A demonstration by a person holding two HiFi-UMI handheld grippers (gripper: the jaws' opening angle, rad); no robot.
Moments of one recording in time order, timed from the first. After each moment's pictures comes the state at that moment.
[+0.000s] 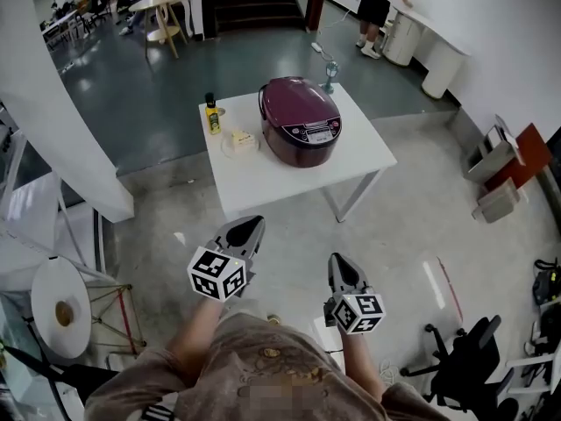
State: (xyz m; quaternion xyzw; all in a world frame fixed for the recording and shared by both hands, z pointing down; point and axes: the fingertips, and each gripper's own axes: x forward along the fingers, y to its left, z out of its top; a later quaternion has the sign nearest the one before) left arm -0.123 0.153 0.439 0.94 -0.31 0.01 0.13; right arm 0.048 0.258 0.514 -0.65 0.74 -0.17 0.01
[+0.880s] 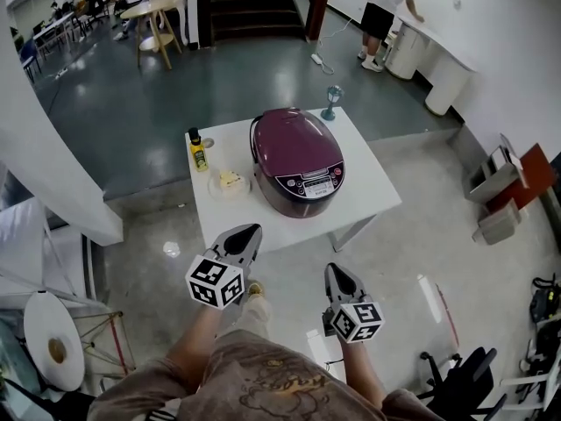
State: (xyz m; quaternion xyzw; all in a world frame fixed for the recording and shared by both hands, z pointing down) left arm -0.075 -0.012 0.452 0.94 -0.32 0.00 0.14; right arm 0.094 0.097 0.525 -0.63 0.75 -0.17 0.00
